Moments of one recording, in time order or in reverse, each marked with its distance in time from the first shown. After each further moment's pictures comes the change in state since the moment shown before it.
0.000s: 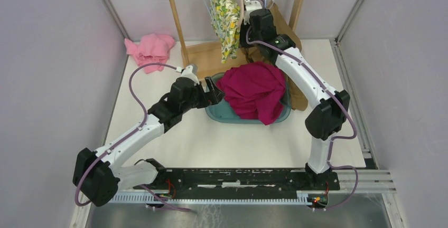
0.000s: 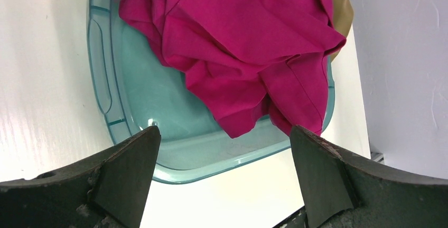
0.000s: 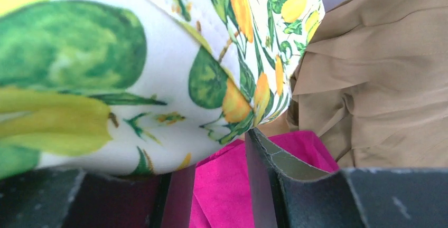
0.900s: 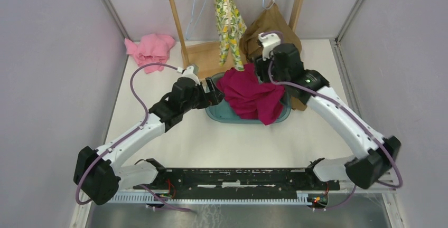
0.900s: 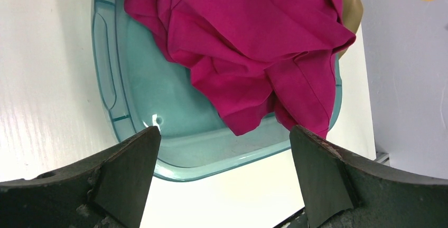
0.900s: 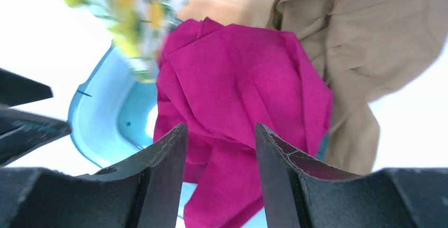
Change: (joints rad) left arm -0.001 0.002 0.002 -0.021 -0.008 0.000; right arm 0.069 -0.466 -0.532 -0.060 0.023 -0.159
